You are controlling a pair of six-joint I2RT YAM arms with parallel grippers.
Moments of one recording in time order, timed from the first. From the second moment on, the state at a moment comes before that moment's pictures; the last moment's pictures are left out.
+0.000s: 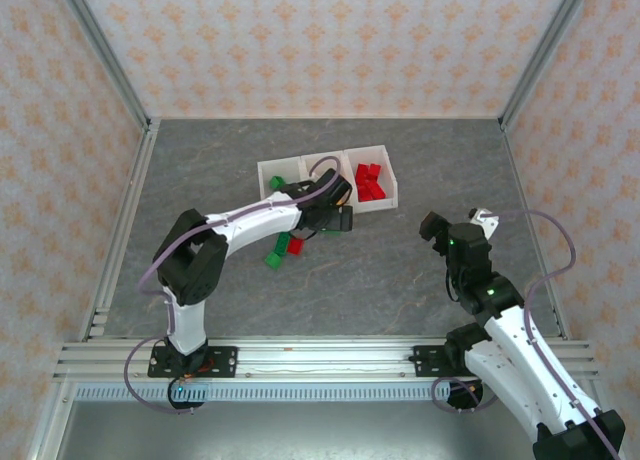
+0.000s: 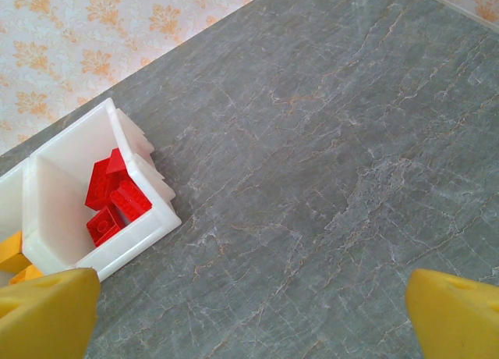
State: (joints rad) left arm -0.71 1.90 1.43 -0.63 -0.18 -0.68; right arm 0.33 0.61 0.51 -0.44 0.41 0.68
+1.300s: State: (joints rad) left arm -0.65 2.14 1.60 -0.75 -0.17 -0.56; right arm 0.33 0.61 0.51 -0.44 0.41 0.68
